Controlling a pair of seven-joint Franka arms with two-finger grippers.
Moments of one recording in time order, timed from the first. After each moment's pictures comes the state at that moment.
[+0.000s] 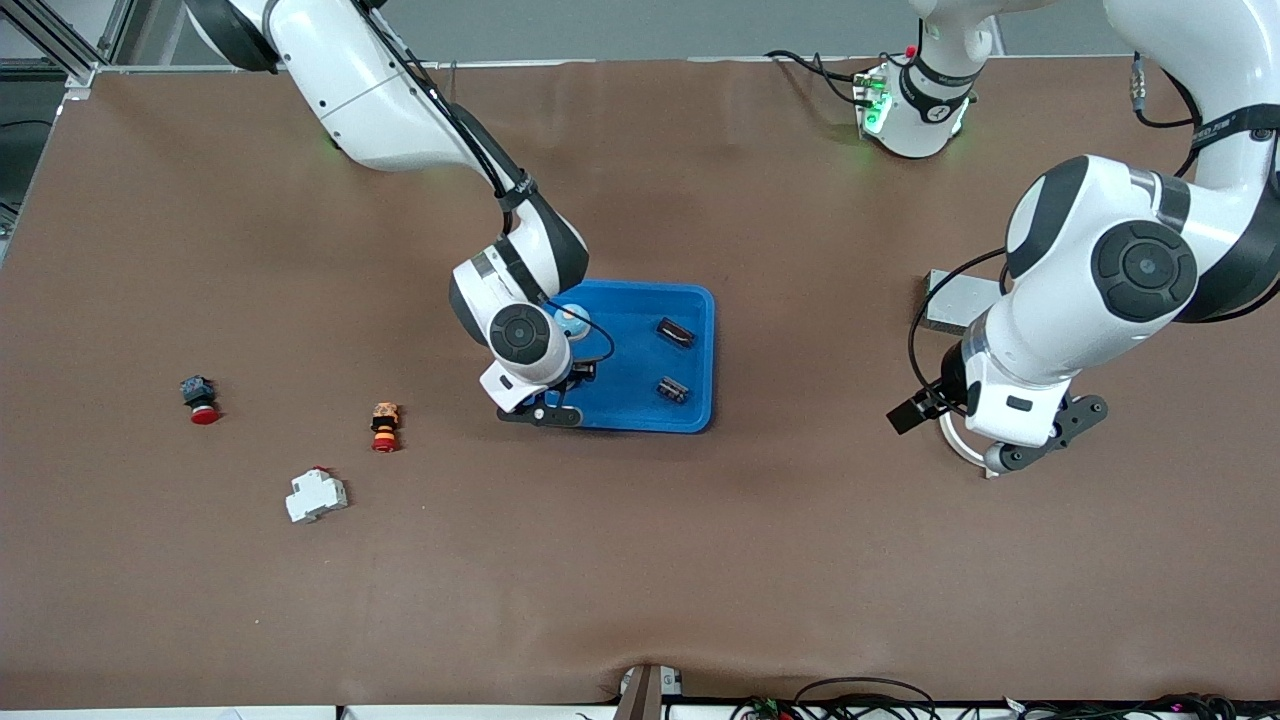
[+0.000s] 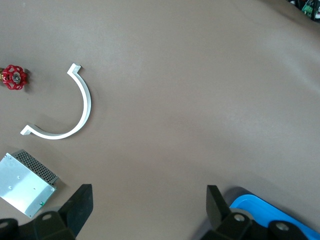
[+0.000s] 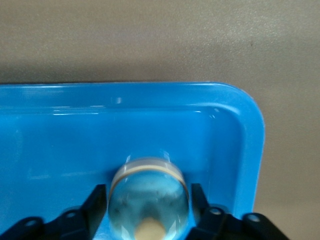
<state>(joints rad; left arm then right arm) 0.15 0.42 -0.53 -1.46 0.19 1.84 -0.86 0.55 0.72 0.06 -1.63 0.05 2.19 0.64</state>
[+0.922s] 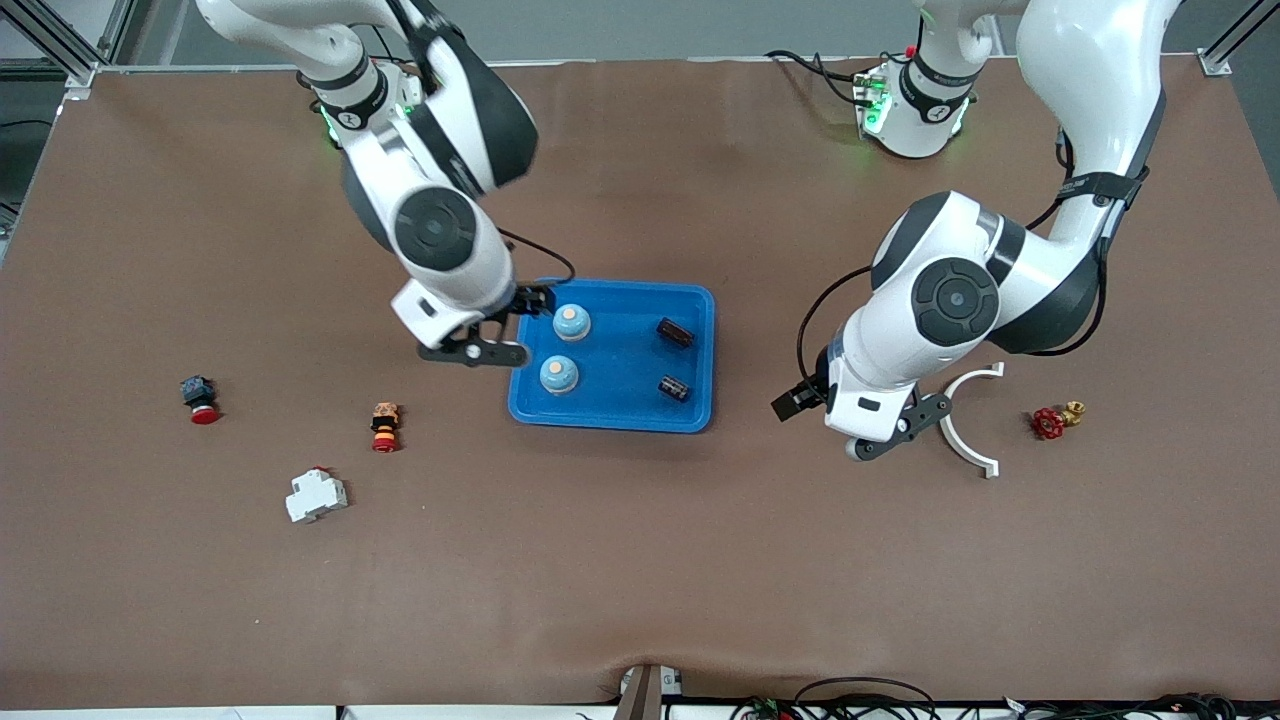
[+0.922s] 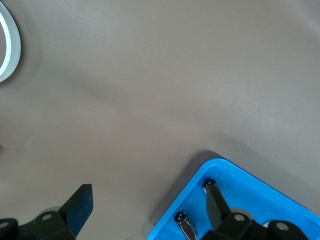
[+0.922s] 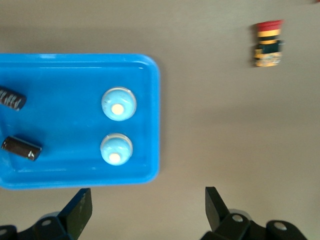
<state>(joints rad) 0.00 0.53 -0.54 -1.48 0.16 1.91 -1.04 0.50 0.31 0.04 -1.56 0.05 1.65 0.59</state>
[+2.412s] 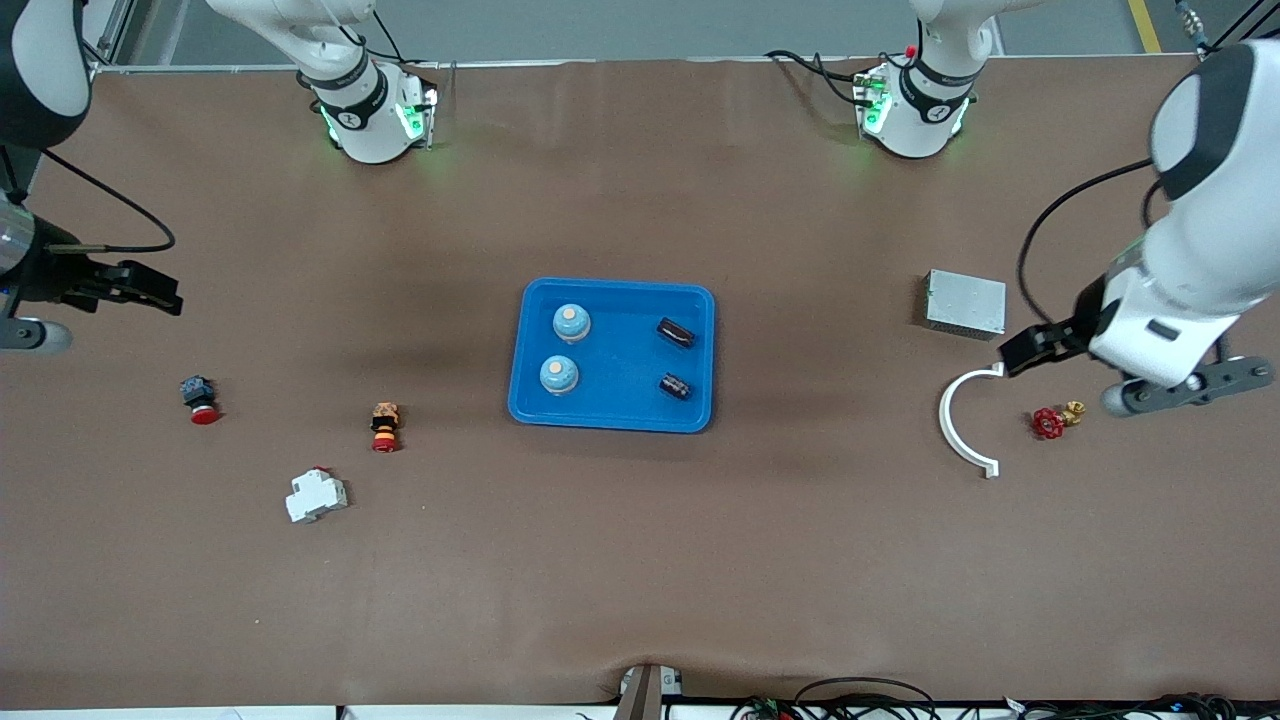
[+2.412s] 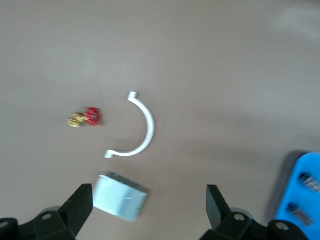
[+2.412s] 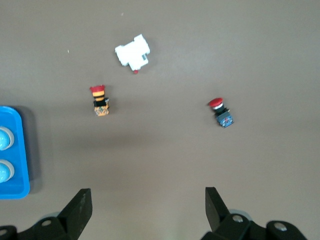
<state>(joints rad) 0.22 0.21 -0.41 -1.46 0.16 1.65 -0.32 -0.08 0.07 0.03 -1.60 -0.05 1.60 -0.02</state>
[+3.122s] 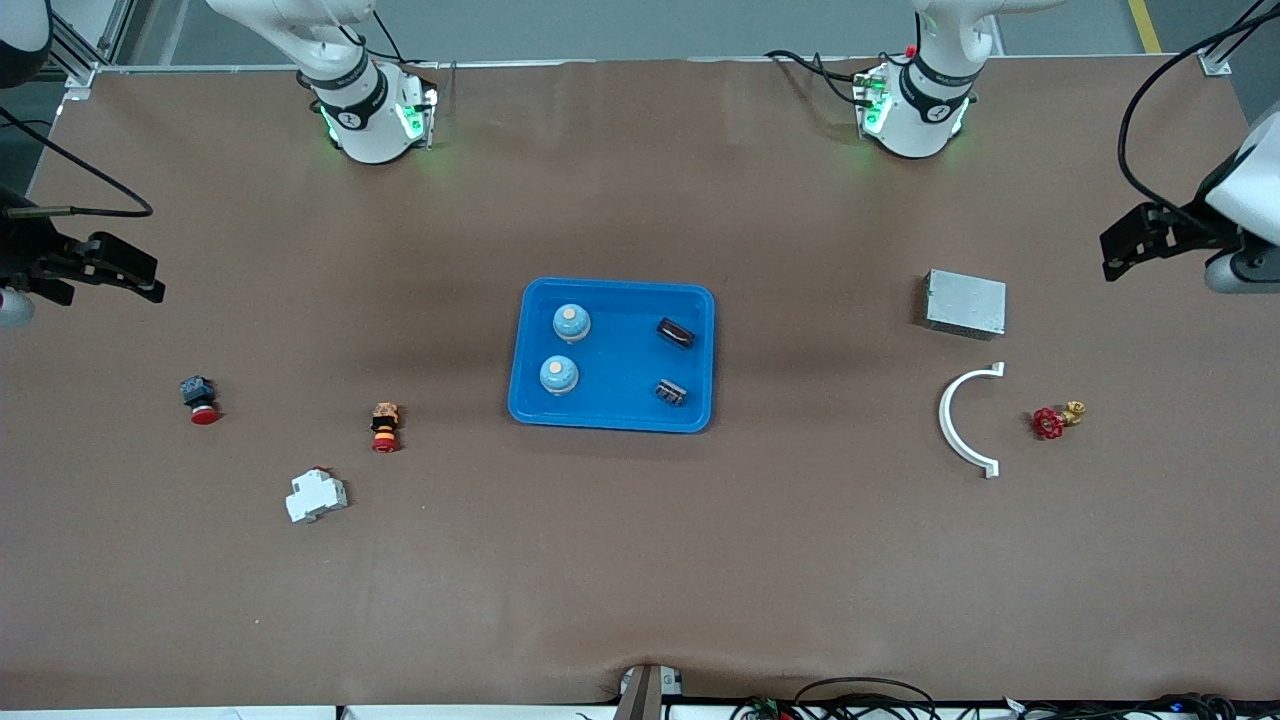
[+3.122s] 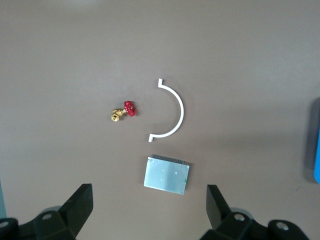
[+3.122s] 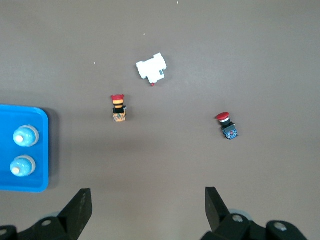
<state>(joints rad) 0.06 0.00 -0.14 -1.53 0.09 1.55 -0.01 -0.09 0.07 0.05 -1.49 -0.01 1.53 -0.07</state>
